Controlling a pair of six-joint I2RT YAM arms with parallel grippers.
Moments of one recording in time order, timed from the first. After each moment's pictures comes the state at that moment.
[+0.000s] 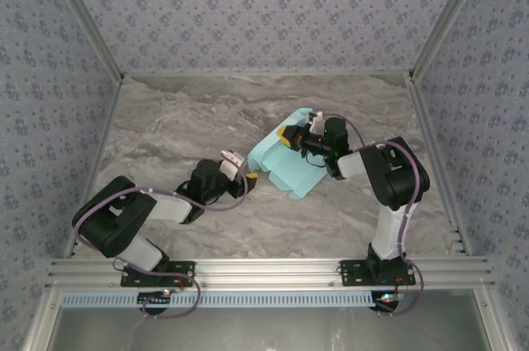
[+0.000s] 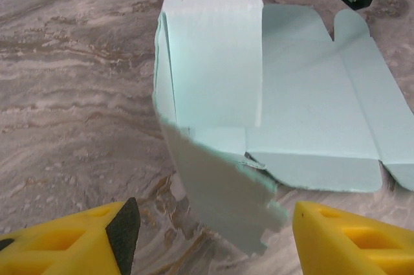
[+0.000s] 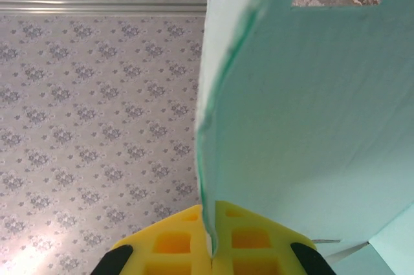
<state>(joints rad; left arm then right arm) -0.66 1.54 0.37 0.77 0.15 -0.03 0.34 1.90 0.78 0.95 -0.75 1.38</state>
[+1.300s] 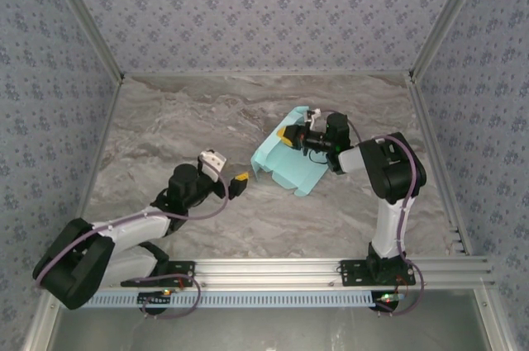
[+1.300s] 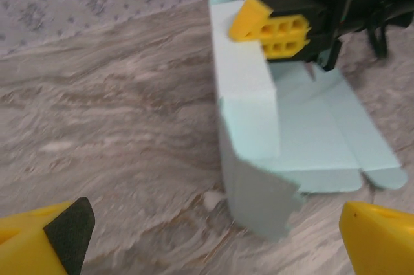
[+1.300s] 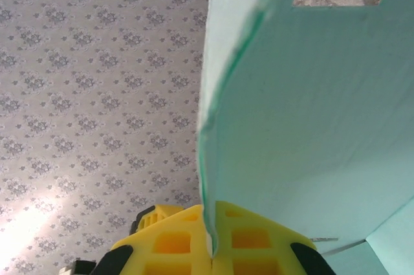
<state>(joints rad) -0.59 1.15 0.26 0.60 0.14 0.01 0.30 1.97 0.84 0.94 -0.91 1.32</state>
